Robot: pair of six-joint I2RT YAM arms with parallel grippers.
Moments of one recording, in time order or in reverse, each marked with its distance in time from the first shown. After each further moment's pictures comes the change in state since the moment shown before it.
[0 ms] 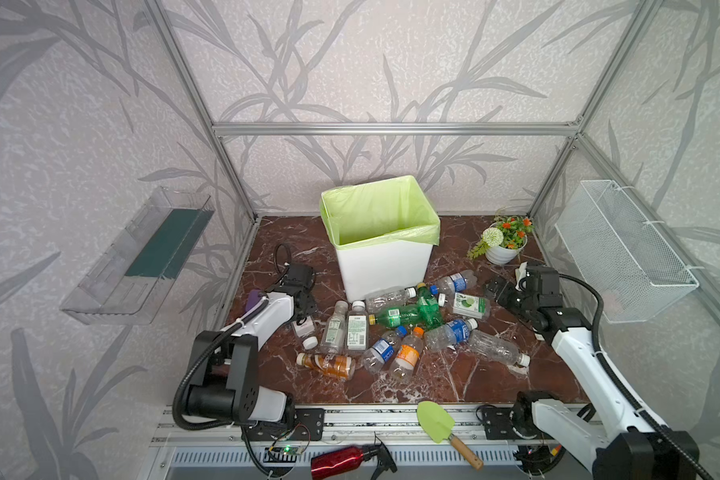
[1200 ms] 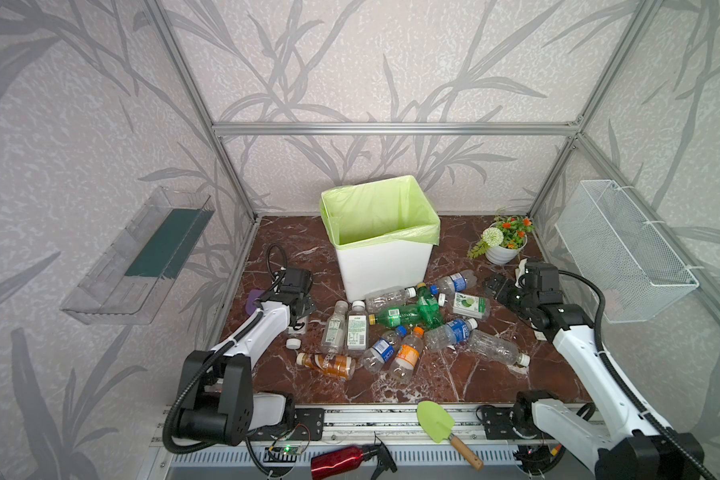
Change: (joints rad) left arm -0.005 -0.041 -0.070 0.033 -0.115 -0.021; right arm 0.038 0.000 0.056 -0.049 0.032 0.011
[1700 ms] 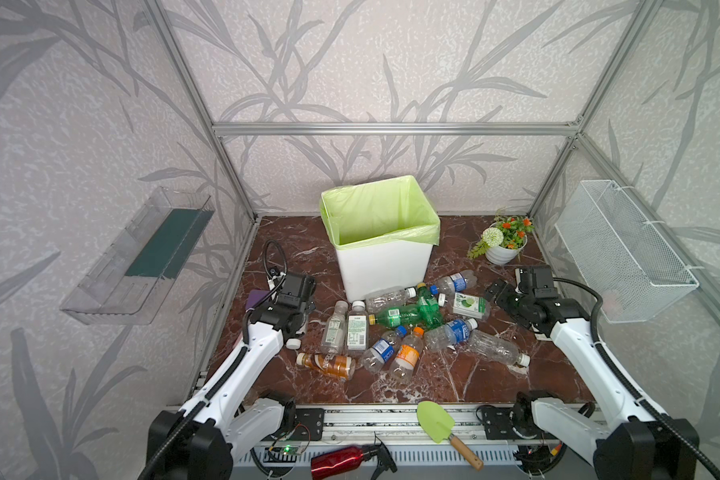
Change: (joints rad) left arm -0.118 -0.267 0.014 -0.135 -0.174 -0.053; right arm 0.000 0.057 0.022 -0.134 0.056 0.101
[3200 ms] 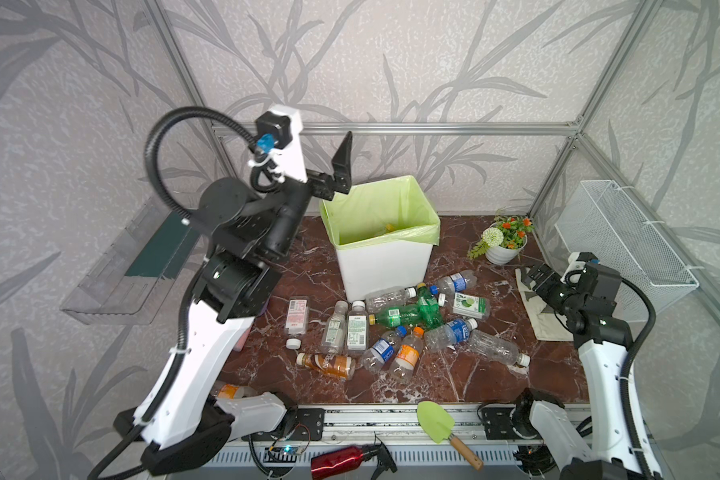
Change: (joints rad) left arm -0.365 0.127 1.047 0.543 0.280 0.830; right arm -0.379 -0.188 0.071 0.069 -0.271 -0.163
